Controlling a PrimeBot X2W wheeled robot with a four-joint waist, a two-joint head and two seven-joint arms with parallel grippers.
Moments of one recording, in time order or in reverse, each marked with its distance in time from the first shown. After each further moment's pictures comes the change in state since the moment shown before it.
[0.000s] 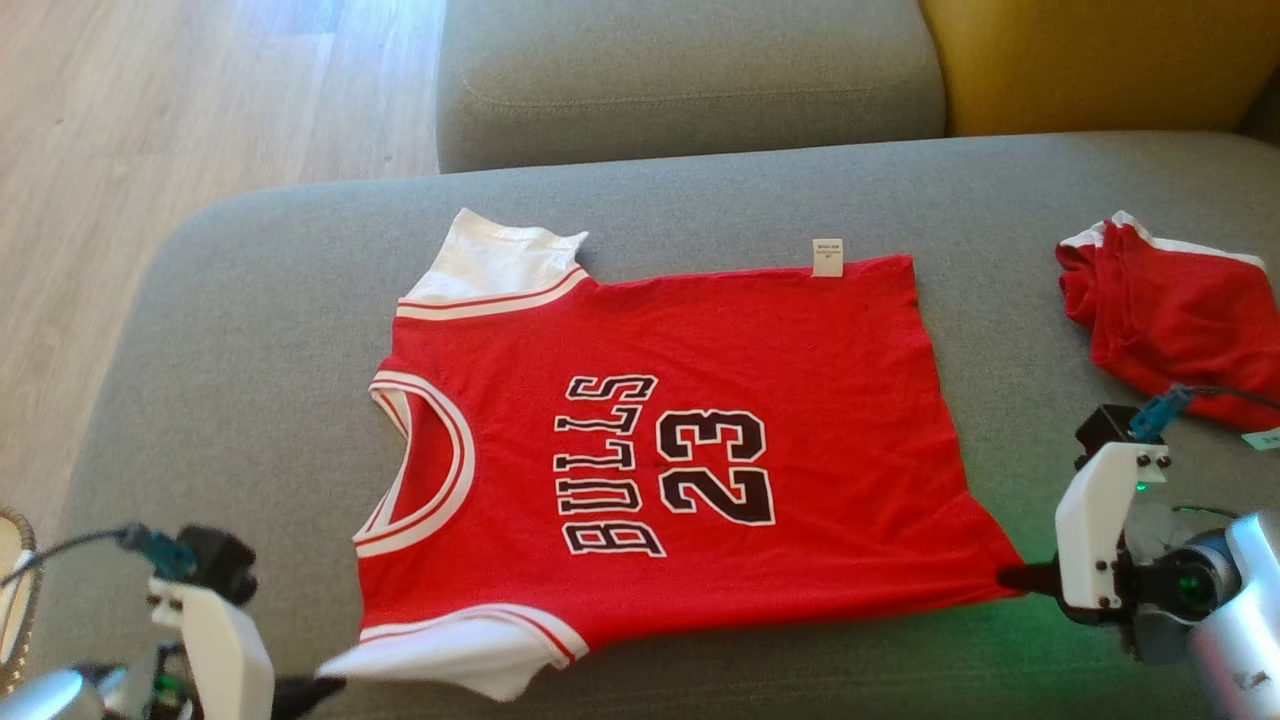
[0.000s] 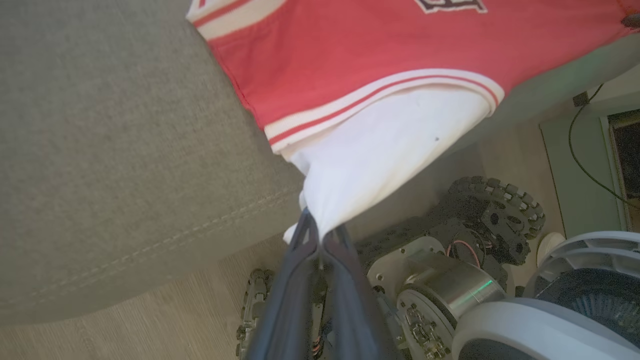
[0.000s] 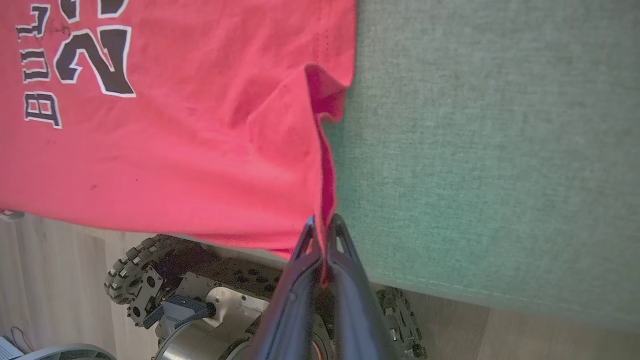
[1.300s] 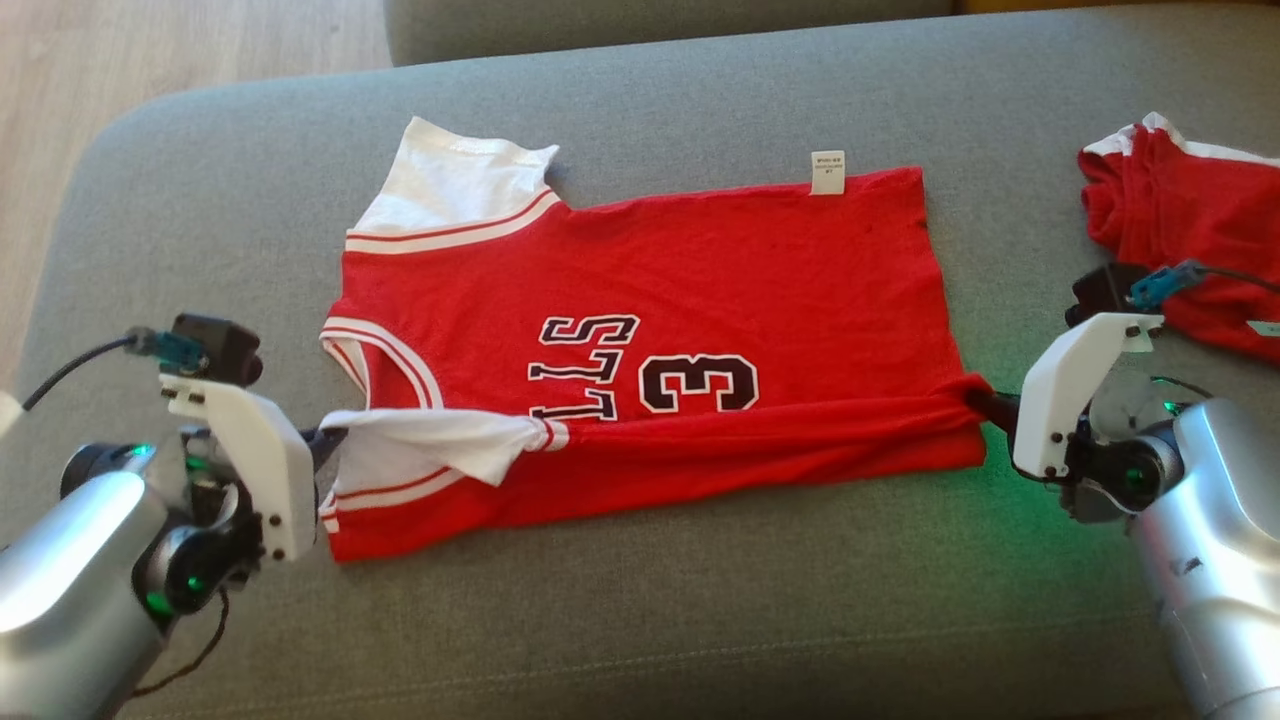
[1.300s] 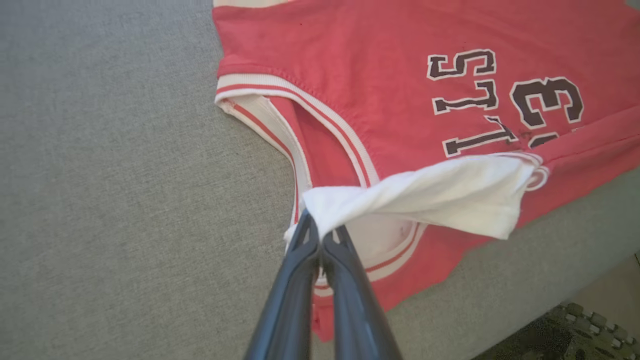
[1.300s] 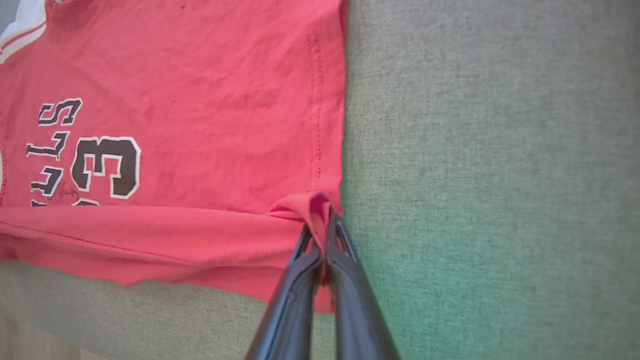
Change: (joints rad) left arm -0.337 -0.254 0.031 0.334 0.211 0.033 -0.131; right arm -0.223 0.115 -0.059 0.136 -0.179 0.000 -0.321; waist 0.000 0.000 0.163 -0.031
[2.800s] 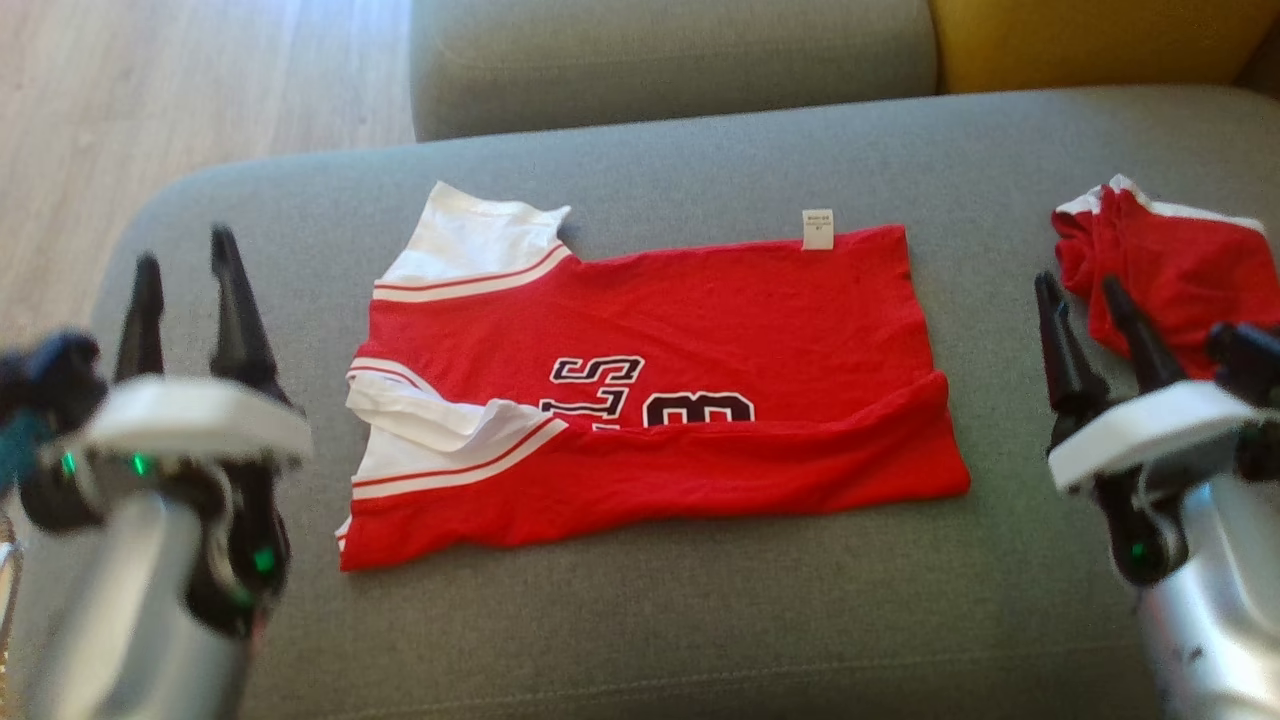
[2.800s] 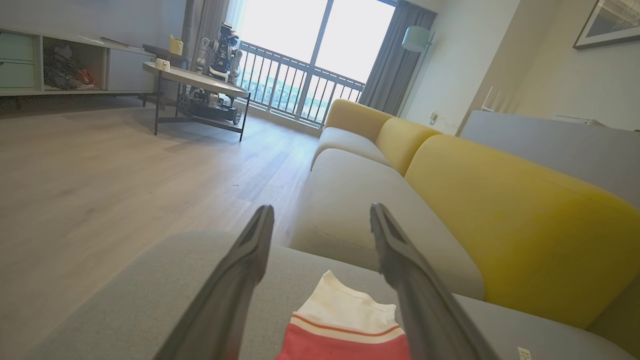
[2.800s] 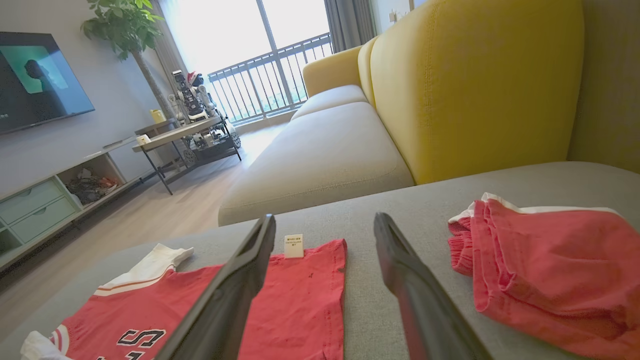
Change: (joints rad) left arm 0.194 -0.320 0.561 -0.129 0.268 0.256 -0.614; right arm 0.144 0.005 -0.048 -0.133 -0.040 0.000 -0.857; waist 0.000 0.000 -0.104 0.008
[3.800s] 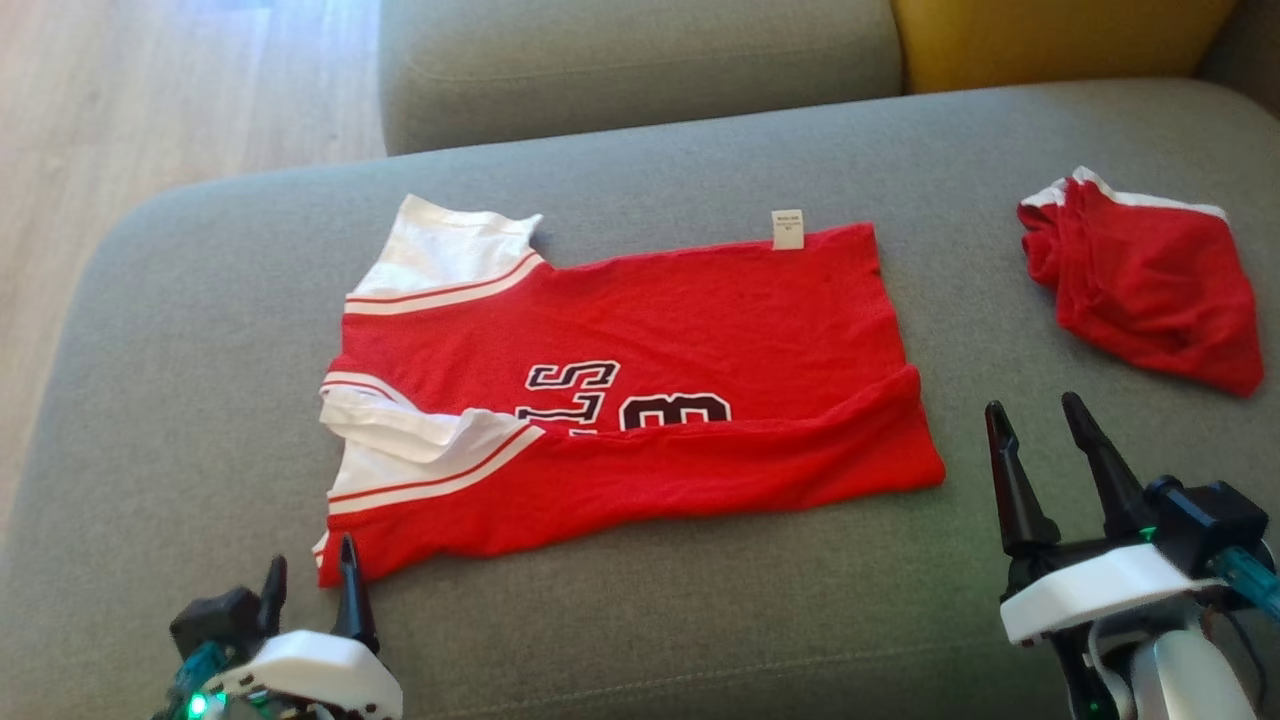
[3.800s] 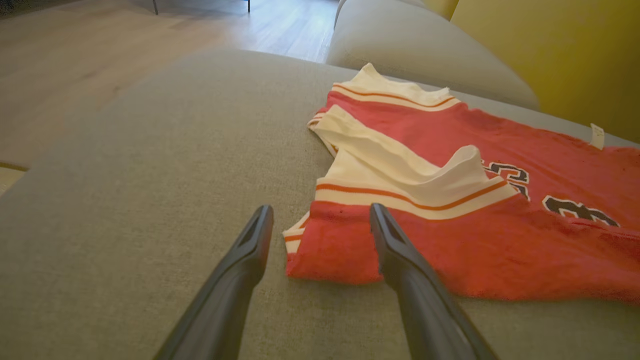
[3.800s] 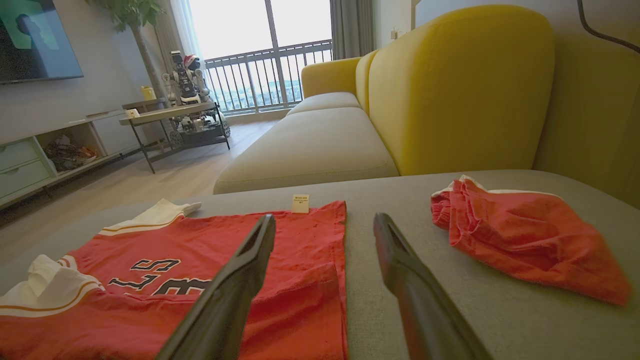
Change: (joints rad) left arm 0.357 -0.304 0.255 0.249 0.451 -0.228 0.000; right arm 0.382 0.177 -0.119 -0.403 -0.328 0.000 -0.029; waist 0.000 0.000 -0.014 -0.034
